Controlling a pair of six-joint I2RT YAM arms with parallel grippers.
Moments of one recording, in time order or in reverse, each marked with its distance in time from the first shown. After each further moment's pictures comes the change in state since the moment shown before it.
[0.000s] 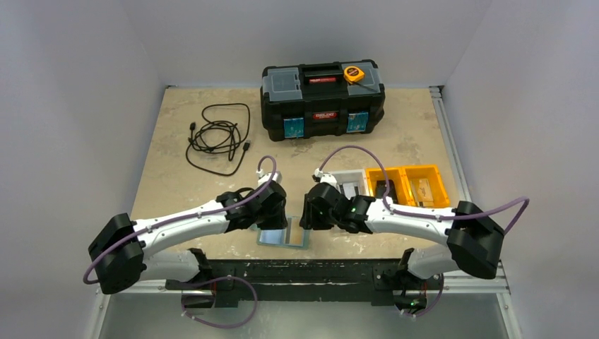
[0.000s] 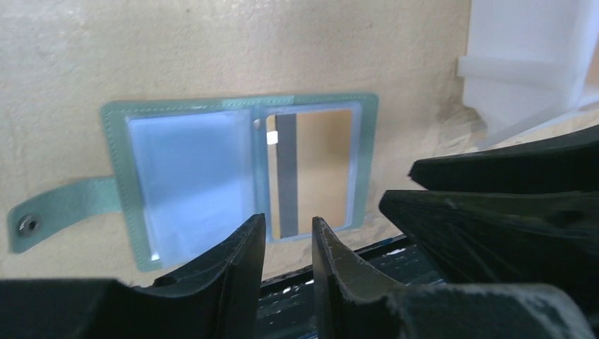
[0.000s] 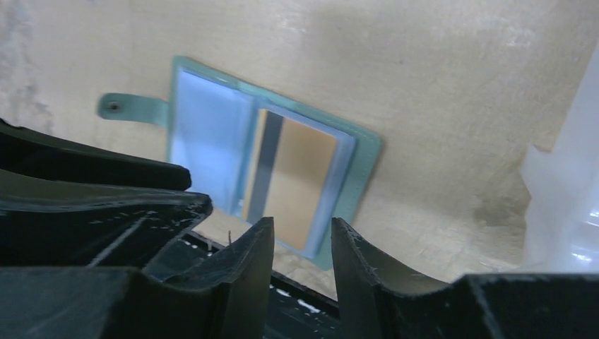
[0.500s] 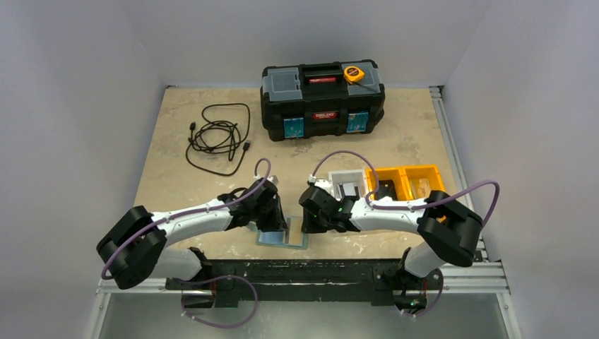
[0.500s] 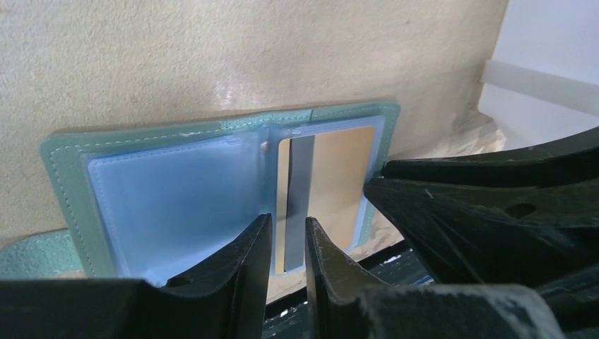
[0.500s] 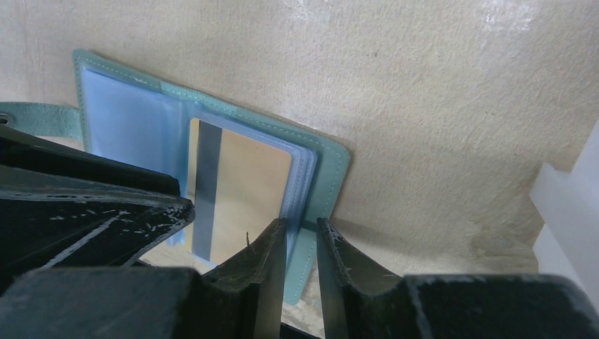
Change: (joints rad) left arm 0.161 0.093 -0.130 0.252 0.253 0.004; right arm 0.004 0.173 -0.004 0.029 0.000 -0.006
